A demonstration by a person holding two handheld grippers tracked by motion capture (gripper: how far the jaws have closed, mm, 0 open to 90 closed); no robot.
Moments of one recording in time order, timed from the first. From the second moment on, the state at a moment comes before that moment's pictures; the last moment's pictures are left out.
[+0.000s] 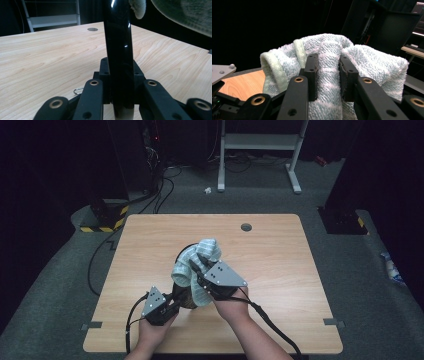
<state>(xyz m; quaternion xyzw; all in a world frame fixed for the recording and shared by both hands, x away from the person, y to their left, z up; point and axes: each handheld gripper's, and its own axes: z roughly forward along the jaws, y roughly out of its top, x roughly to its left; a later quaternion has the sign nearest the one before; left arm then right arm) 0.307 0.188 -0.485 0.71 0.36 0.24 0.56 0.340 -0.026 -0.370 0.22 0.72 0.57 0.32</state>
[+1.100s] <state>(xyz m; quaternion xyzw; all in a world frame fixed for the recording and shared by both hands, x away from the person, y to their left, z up) 0.305 0.186 -0.484 0.71 0.36 0.25 0.55 0.356 -0.028 -0.381 0.23 0.72 0.56 0.33</state>
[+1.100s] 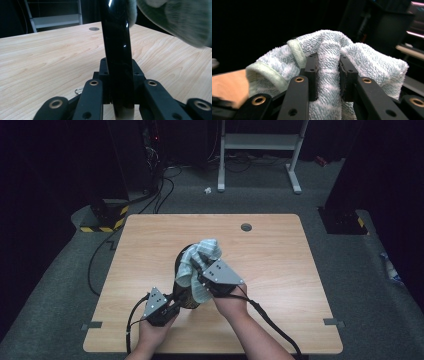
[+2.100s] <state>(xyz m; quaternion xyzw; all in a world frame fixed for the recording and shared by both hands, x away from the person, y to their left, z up) 0.305 0.185 -0.484 0.71 0.36 0.24 0.55 0.382 -0.050 -0.392 0.28 0.72 0.55 0.33</state>
